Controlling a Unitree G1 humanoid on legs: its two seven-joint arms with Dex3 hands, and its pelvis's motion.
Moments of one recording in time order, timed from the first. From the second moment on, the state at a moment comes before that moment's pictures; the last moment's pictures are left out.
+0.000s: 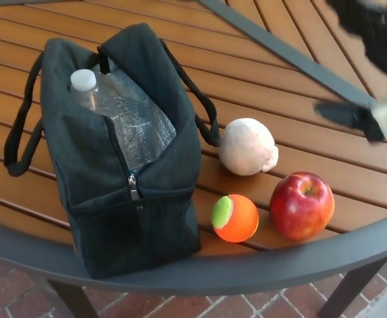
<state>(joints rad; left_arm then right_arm) 0.34 0.01 0.22 0.78 0.01 -0.27 0.31 -0.55 -0.57 0.10 -0.40 -0.64 0.52 0.73</state>
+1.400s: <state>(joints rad) 0.31 0.02 0.24 0.82 -0.02 -0.27 0.30 -0.35 -0.56 0.37 -0.04 -0.58 0.38 0.57</state>
